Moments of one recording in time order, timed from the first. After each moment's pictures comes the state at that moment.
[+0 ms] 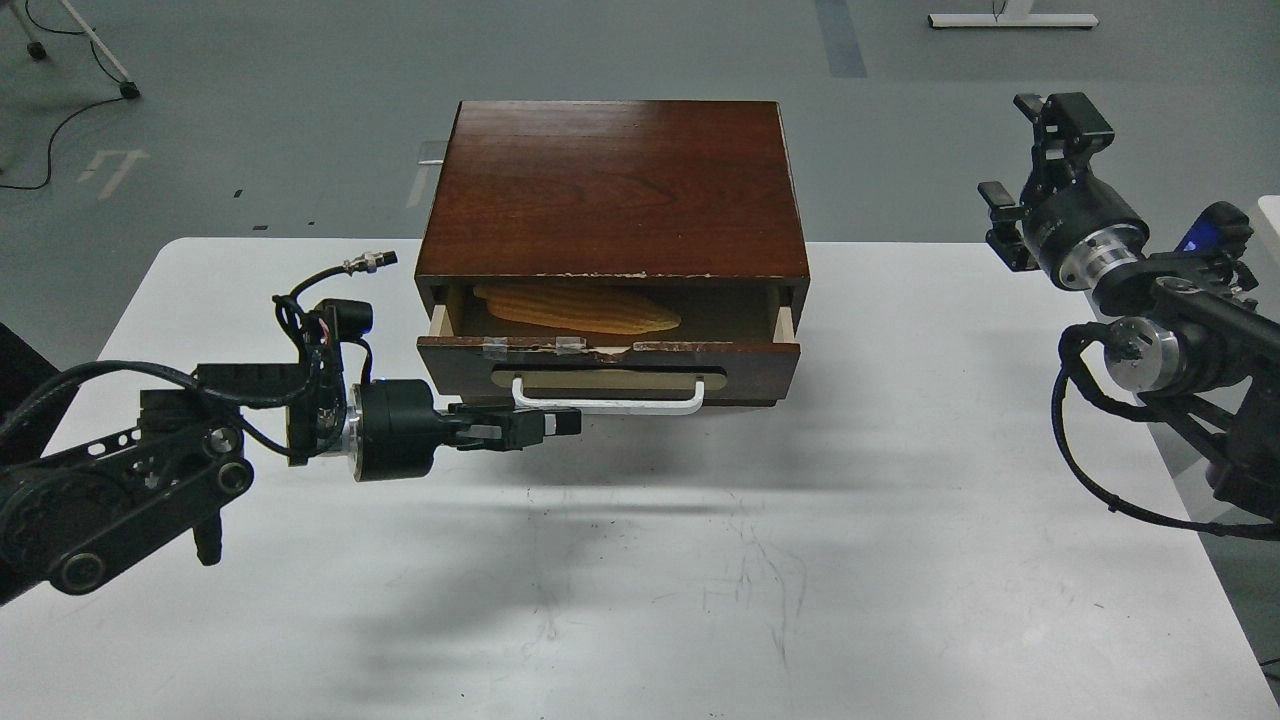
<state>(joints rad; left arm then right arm) -0.62 0.62 -0.58 -1.35 1.51 -0.49 -0.49 0.89 -0.57 0.37 0.91 -0.10 -0.08 0.33</state>
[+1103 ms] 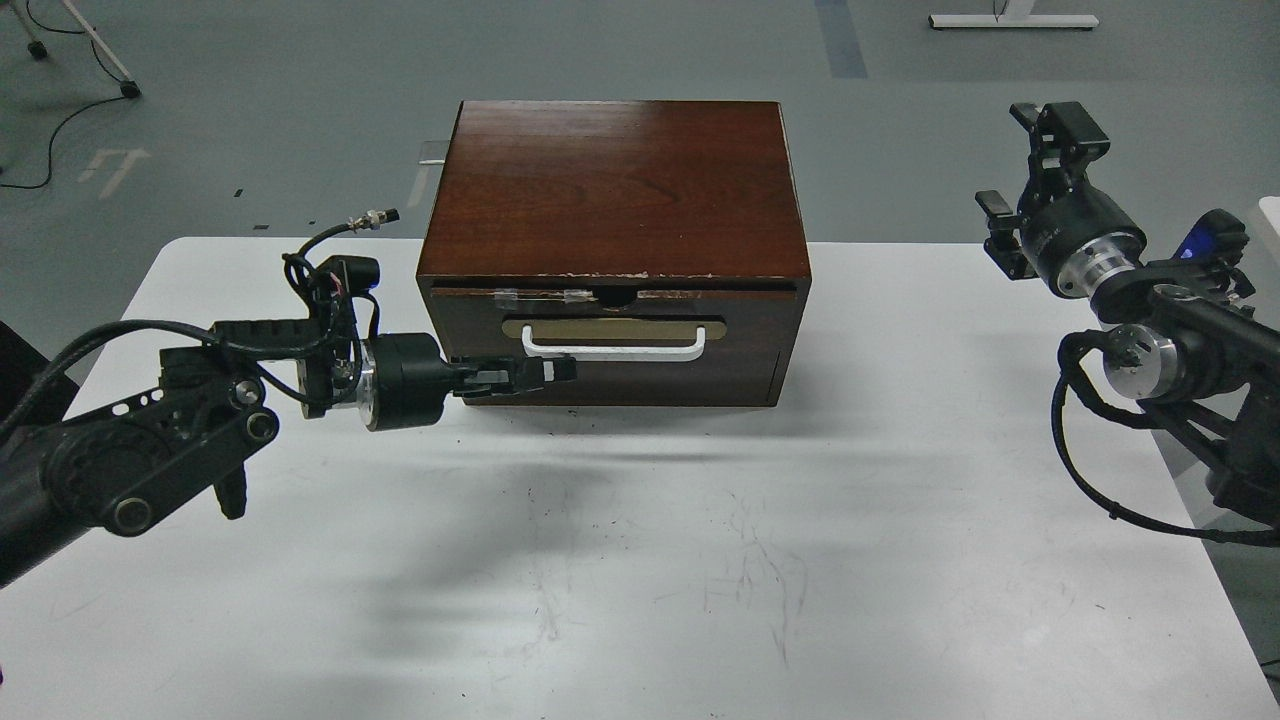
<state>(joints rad) -0.72 0.51 -0.58 -1.17 1.51 -0.49 -0.49 0.88 -0.57 0.36 0.91 -0.10 -0.08 0.33</state>
